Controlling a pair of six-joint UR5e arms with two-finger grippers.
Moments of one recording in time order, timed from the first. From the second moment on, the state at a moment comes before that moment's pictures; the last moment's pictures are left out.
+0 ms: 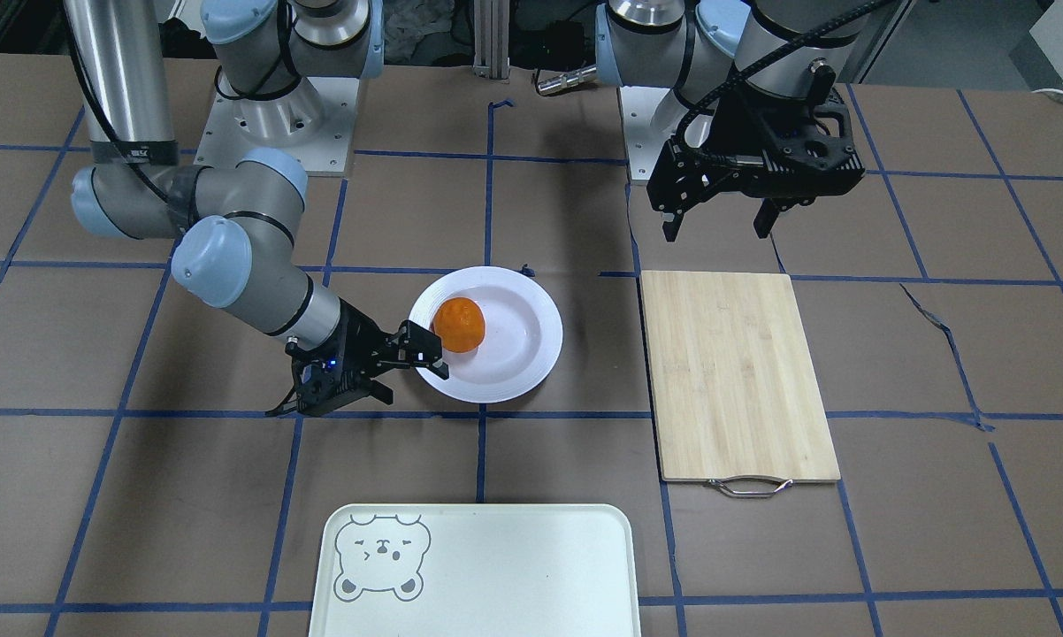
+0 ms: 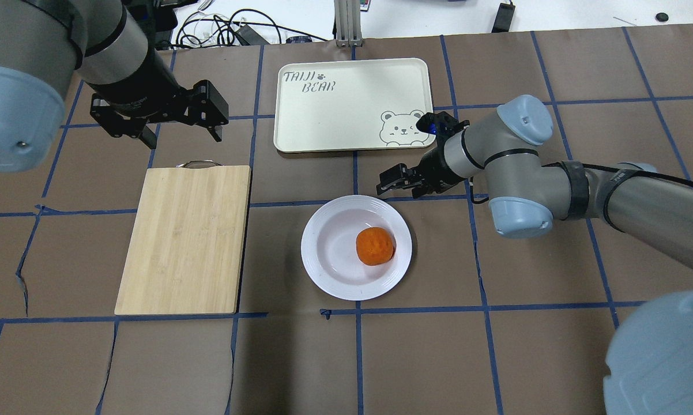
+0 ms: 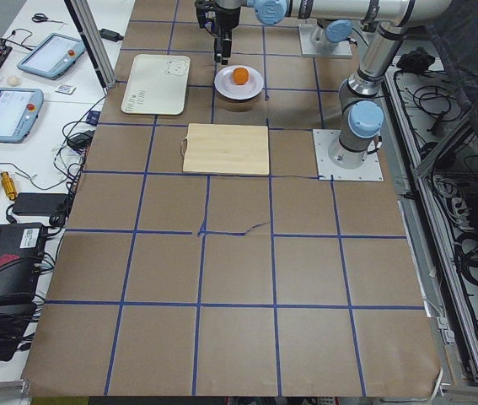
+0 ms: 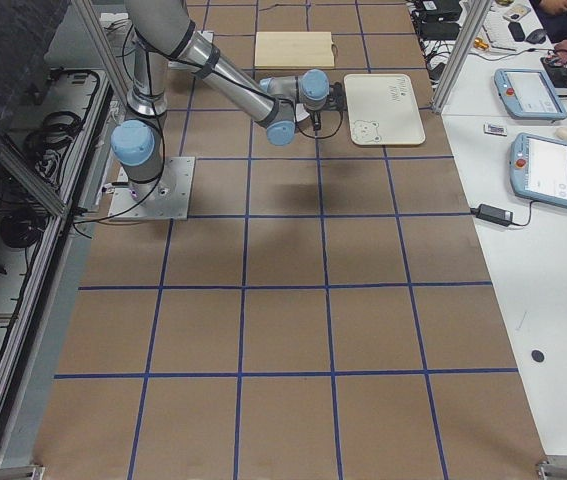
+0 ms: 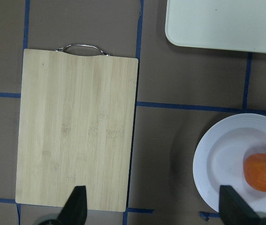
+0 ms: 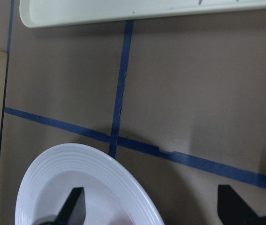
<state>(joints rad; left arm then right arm) -1.61 -1.53 -1.62 -1.46 1.58 -0.12 1.59 -1.18 2.02 -2.50 -0.98 -0.09</state>
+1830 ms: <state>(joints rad) -1.60 -1.53 -1.62 -1.46 1.57 -0.12 1.67 -1.12 2.04 -2.56 -1.02 -0.11</state>
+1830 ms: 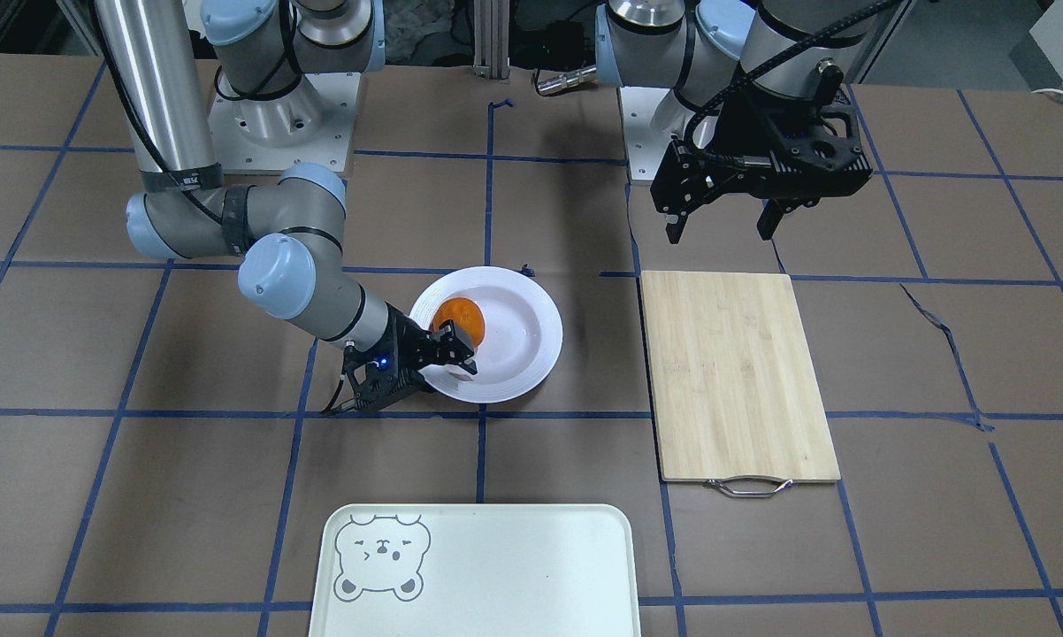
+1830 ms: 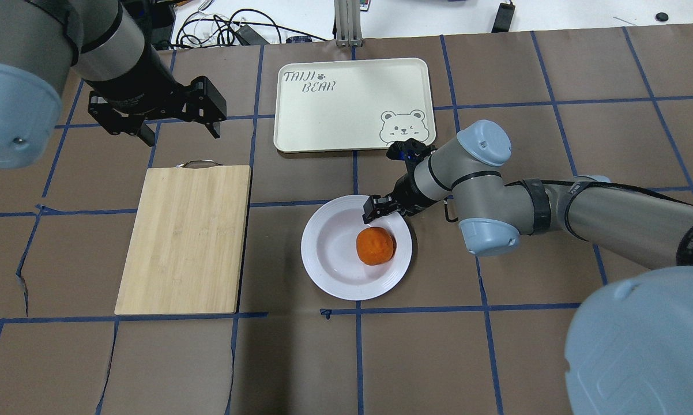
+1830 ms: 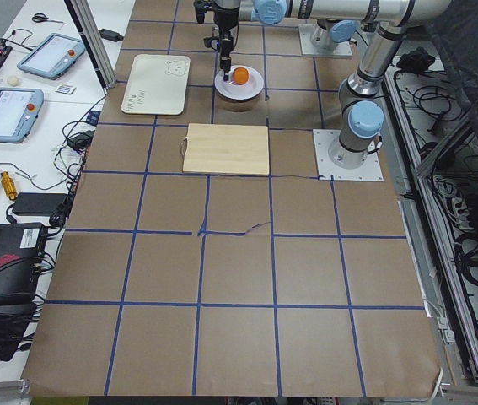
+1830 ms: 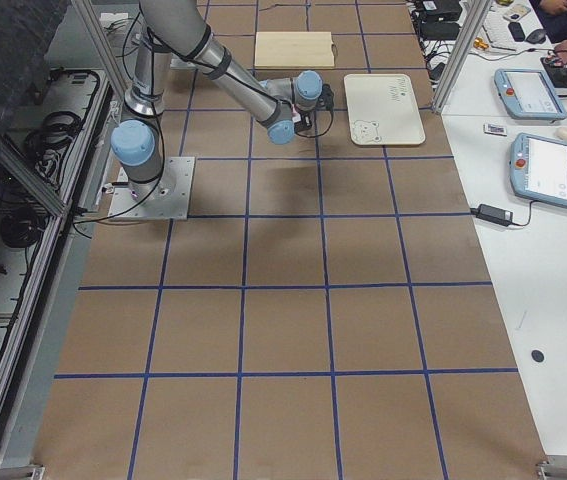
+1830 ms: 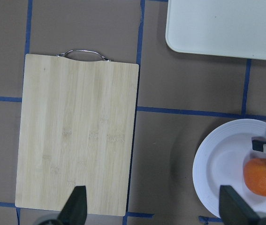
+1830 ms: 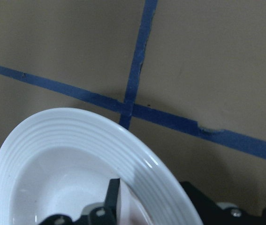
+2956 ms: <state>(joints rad) -1.60 -1.53 -1.62 -1.46 1.57 -0.12 1.67 -1.19 2.02 -2.62 -1.01 -0.12</state>
